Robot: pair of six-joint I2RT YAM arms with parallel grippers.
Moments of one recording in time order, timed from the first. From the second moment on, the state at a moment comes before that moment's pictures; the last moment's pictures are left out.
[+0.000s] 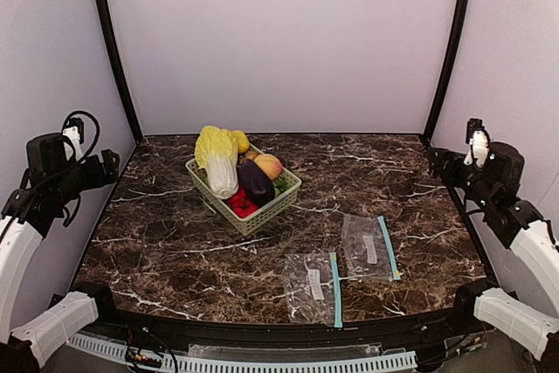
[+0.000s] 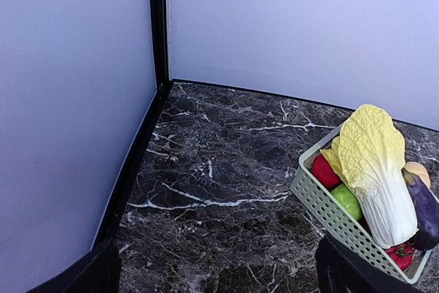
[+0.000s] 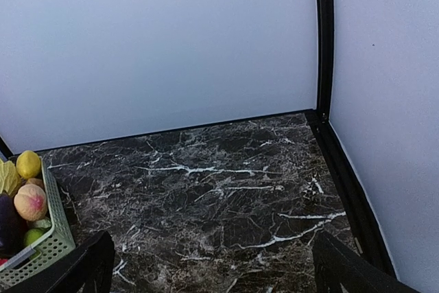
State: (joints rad) left arm 0.00 0.66 0.80 -0.54 -0.11 -0.15; right arm 0.15 0.67 0.59 -0.11 0.06 0.22
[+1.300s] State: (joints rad) left arm -0.36 1.22 1.04 -0.25 0.35 -0.11; right arm 0.75 0.93 0.47 -0.41 -0.47 0.68
